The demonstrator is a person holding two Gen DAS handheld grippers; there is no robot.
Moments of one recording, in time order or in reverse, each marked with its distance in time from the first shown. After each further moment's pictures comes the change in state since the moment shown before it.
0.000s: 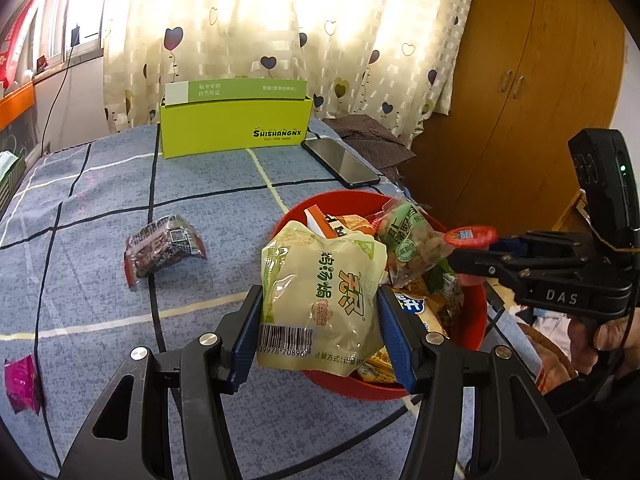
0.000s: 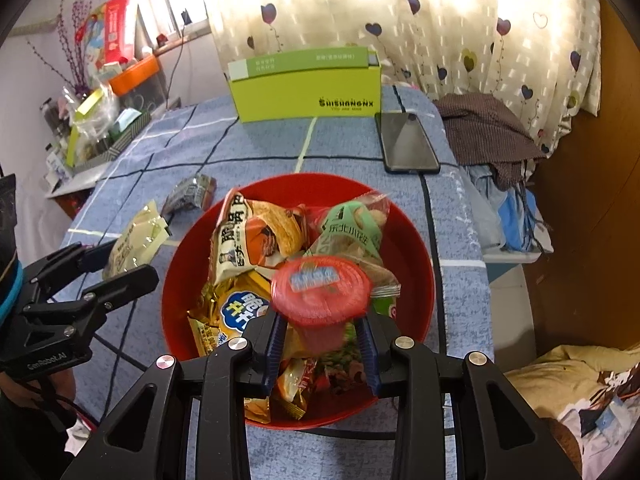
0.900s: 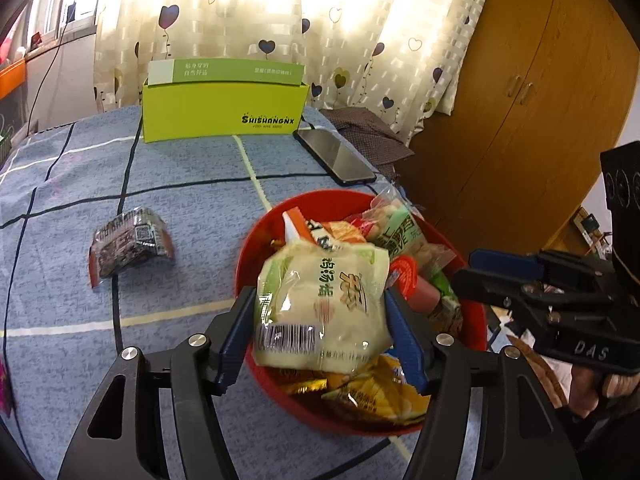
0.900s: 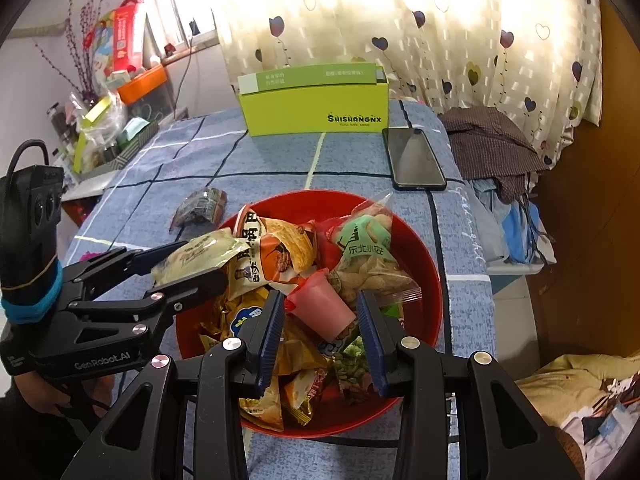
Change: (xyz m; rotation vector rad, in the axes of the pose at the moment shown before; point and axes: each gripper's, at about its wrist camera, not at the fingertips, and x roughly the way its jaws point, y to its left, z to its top) left arm 0.036 -0.004 0.013 -0.062 0.028 -0.040; right arm -0.008 0.010 0.004 -0.013 -0.048 0.013
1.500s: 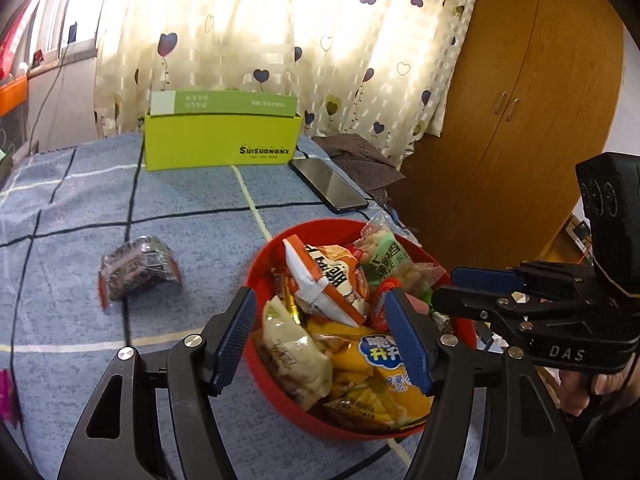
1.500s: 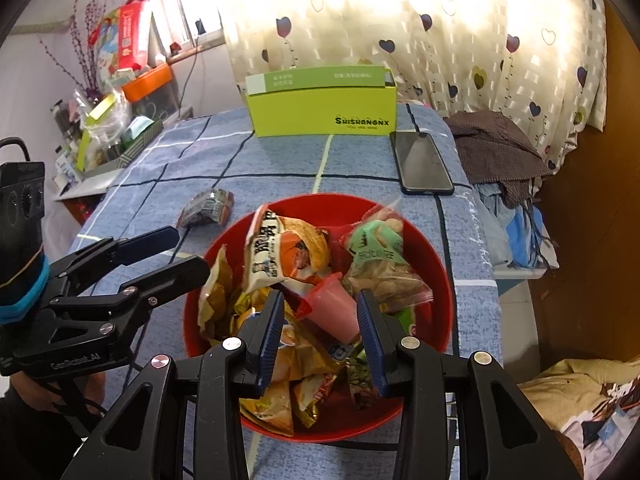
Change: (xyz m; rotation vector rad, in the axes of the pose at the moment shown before) left arm -0.024 0.002 0.002 0.029 -0.093 -0.012; right arm -0.001 0.013 0.002 -0.017 -0.008 0.013
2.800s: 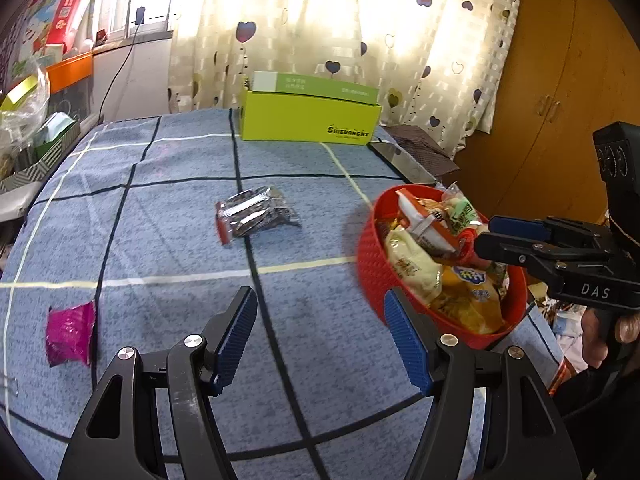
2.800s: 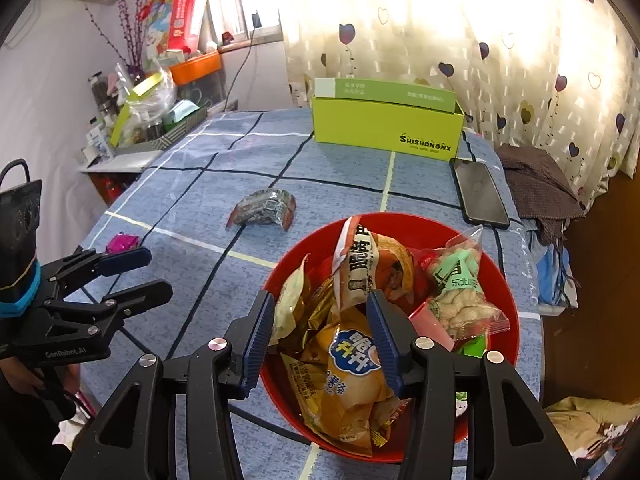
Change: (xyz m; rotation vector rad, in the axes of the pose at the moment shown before) left arm -0.063 0.066 -0.045 -0.069 0.035 0.164; right arm 0.012 0.059 0.001 -0.142 -0.032 0.069
